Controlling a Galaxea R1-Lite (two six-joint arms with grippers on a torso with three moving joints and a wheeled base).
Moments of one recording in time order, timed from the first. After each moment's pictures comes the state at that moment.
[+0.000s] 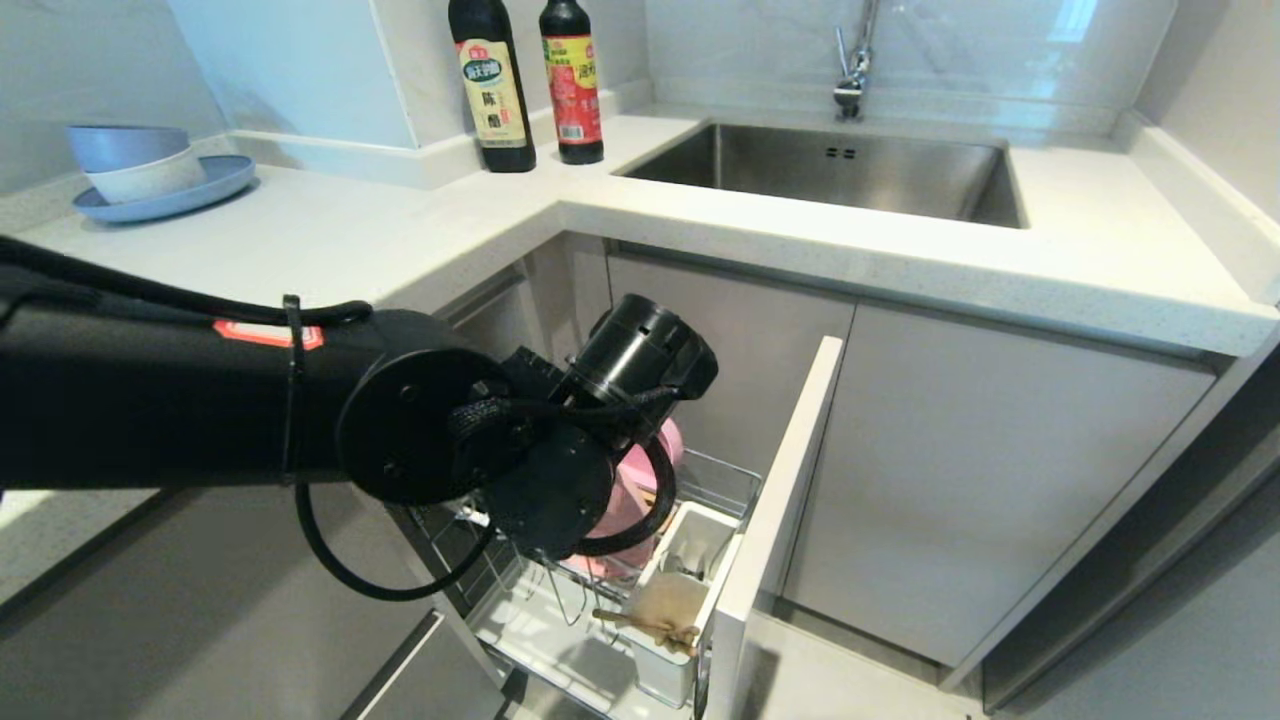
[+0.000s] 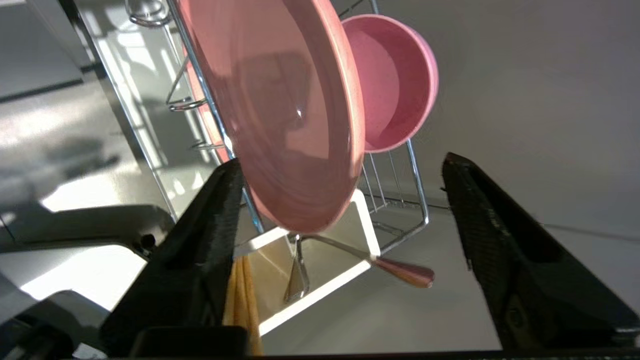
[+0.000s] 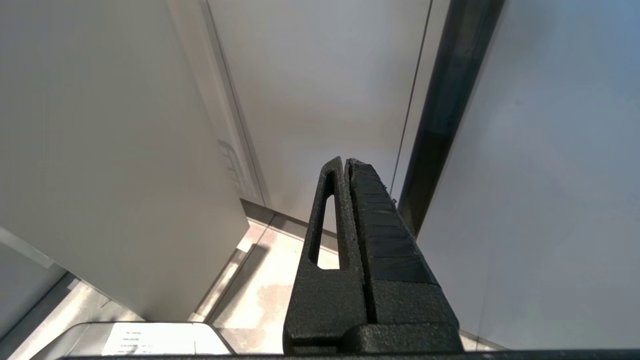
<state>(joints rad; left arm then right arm) -0.87 1.88 -1.41 0.45 0.79 -1.48 0.01 0.00 0.00 0.00 0.00 0.02</state>
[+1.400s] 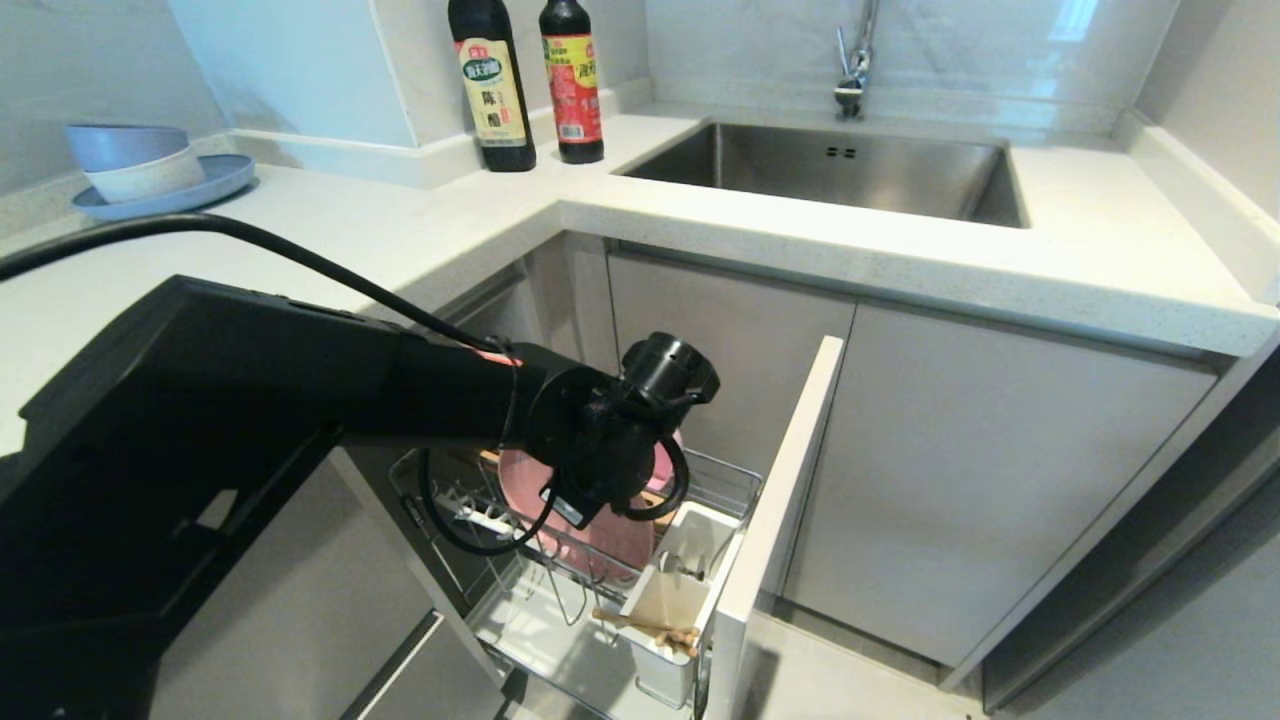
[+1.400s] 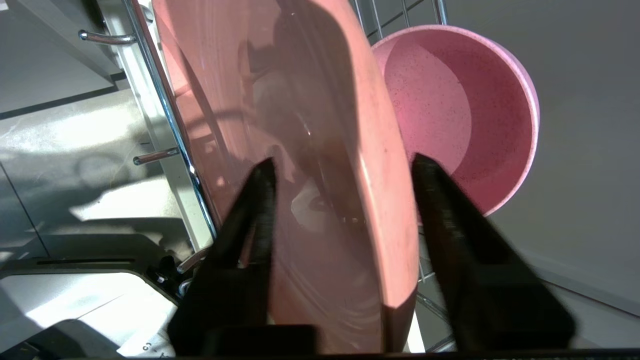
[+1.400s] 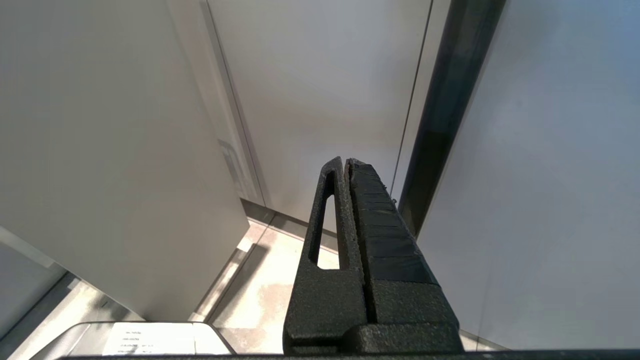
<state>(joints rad) -0.74 2.15 -1.59 0.45 0.73 -1.41 0.01 0.00 0.00 0.00 0.00 0.02</state>
